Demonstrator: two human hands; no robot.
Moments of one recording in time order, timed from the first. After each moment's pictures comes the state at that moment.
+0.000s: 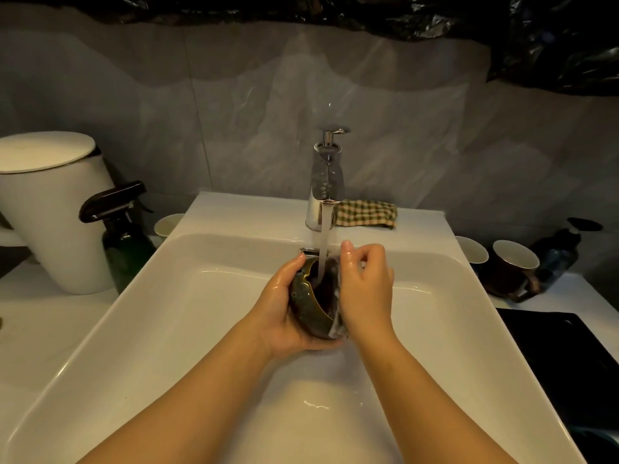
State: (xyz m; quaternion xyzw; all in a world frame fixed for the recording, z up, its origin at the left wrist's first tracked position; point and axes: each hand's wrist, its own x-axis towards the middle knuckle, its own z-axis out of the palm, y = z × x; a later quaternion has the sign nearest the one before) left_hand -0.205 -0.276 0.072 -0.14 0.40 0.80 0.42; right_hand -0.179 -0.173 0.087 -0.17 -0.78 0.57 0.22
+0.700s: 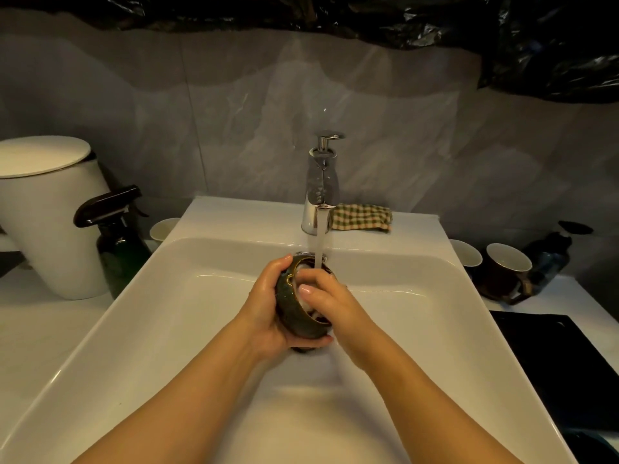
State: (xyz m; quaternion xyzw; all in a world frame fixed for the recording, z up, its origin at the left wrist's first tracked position) left_hand -0.212 -0.286 0.070 -0.11 0.46 0.81 0.35; right_hand -0.170 -0.175 0.080 0.04 -0.78 0.62 -0.05
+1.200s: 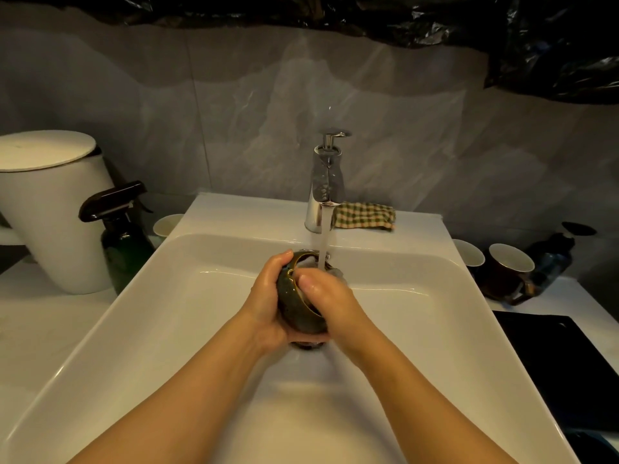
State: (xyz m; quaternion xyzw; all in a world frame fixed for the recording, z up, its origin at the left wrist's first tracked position) left_hand -0.215 -0.286 0.069 -0.10 0.46 0.82 0.33; right_hand -0.176 -0.182 0.072 0.07 -0.83 0.56 0.01
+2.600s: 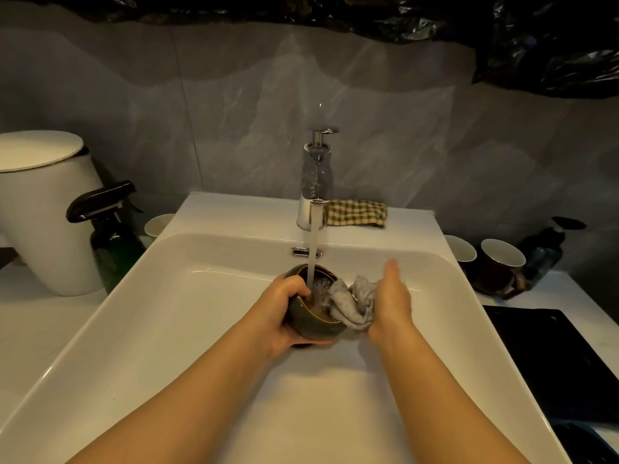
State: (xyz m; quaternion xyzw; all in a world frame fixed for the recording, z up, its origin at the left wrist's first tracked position) left_hand -0.207 -0.271 0.062 -0.12 0.48 0.80 0.34; right_hand -0.187 -0.132 0.061 -0.36 -0.52 0.77 0.10
